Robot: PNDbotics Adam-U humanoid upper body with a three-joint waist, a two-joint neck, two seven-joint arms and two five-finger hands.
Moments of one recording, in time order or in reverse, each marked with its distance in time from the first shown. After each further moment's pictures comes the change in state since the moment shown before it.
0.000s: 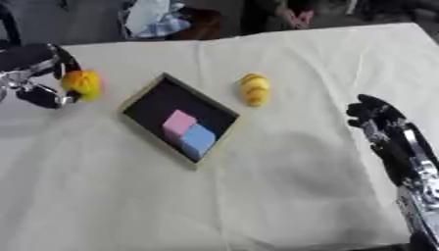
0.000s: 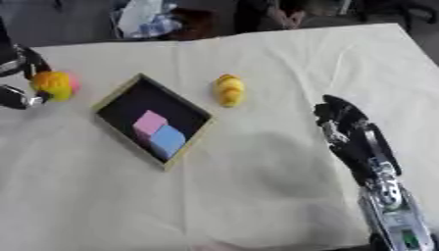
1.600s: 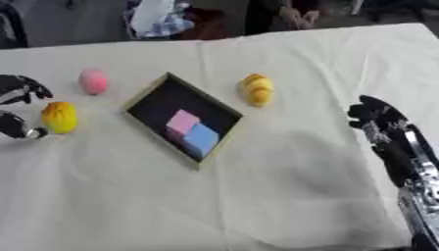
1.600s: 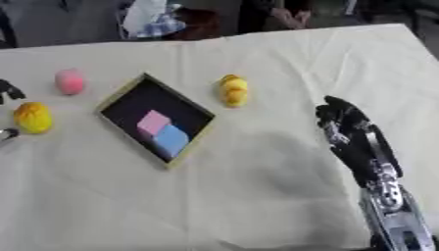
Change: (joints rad) left arm 0.070 0.059 0.053 0.143 -0.107 0.035 0.000; right arm 0.009 -0.001 -0.001 0.000 0.000 0.000 -0.007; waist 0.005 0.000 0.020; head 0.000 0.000
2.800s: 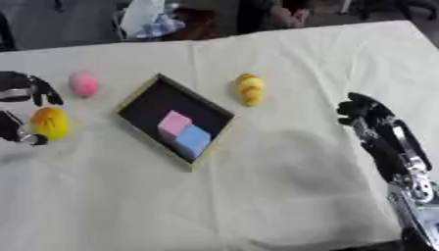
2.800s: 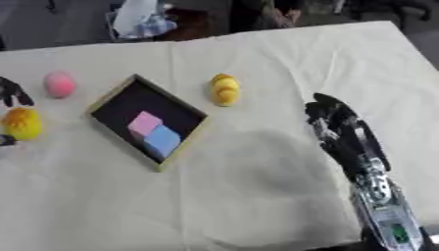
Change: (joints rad) left arm 0.011 0.051 -0.073 -0.168 0.142 -0.067 -0.276; right arm 0.000 0.000 0.000 0.000 0.000 -0.001 0.001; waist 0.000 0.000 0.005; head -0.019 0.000
